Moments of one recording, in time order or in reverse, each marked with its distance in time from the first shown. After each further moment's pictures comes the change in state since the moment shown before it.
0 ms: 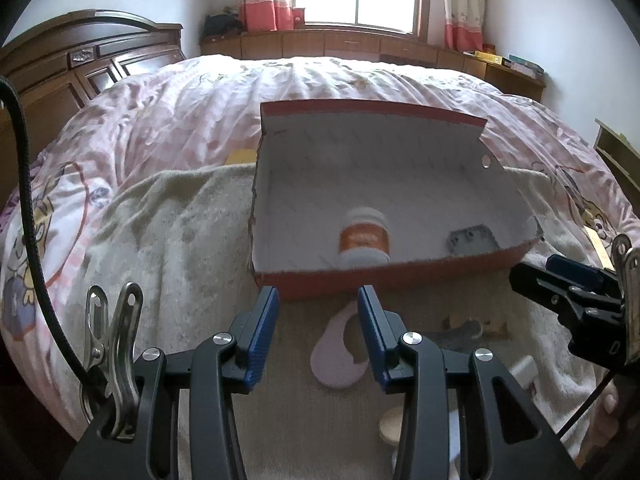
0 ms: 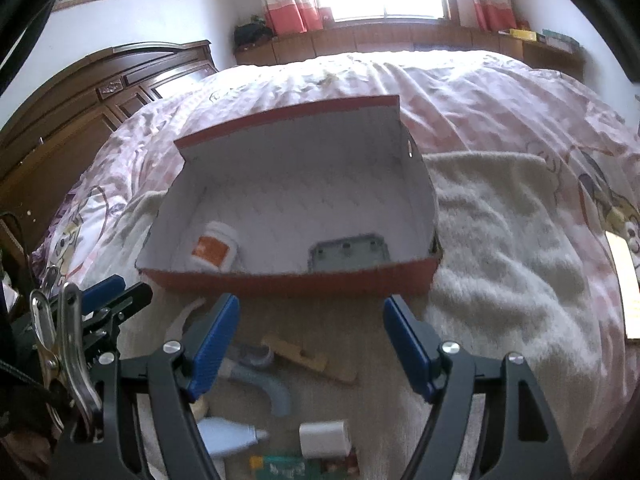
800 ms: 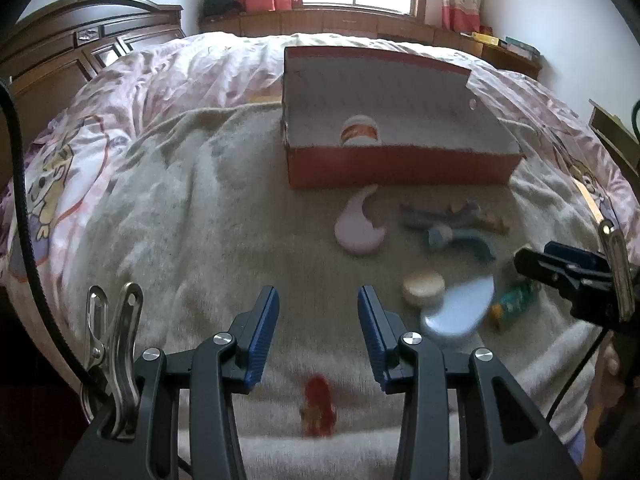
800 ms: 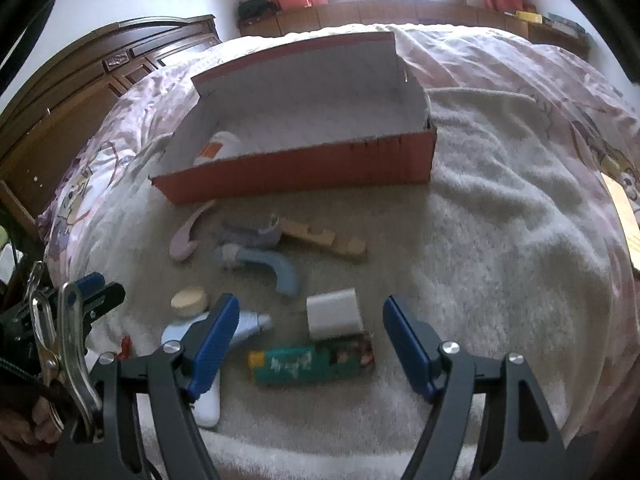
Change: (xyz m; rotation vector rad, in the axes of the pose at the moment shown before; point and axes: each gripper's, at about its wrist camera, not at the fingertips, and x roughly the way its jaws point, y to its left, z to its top) left arm -0.041 0.019 -0.082 0.010 0.076 -0.007; right arm -0.014 0.003 -0.071 -0.009 0.094 0.012
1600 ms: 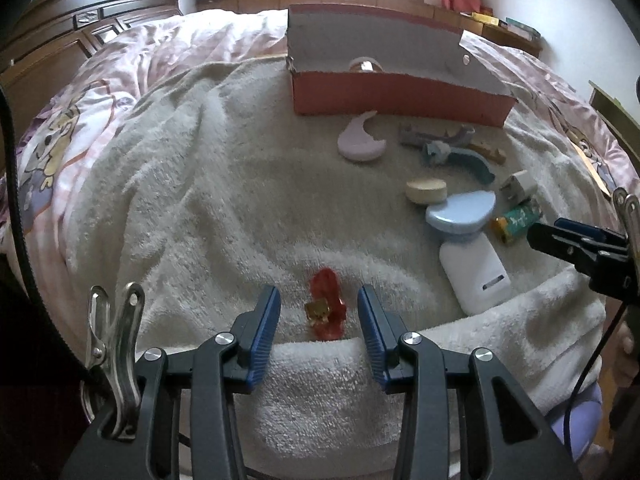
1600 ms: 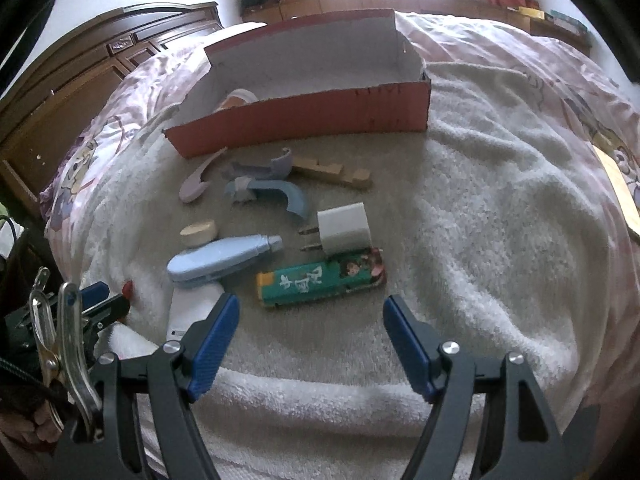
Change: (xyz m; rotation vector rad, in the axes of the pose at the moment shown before) left arm -0.003 0.003 -0.052 0.007 0.080 -0.001; right arm -0.010 0.008 -0.044 -0.014 0.042 -0.010
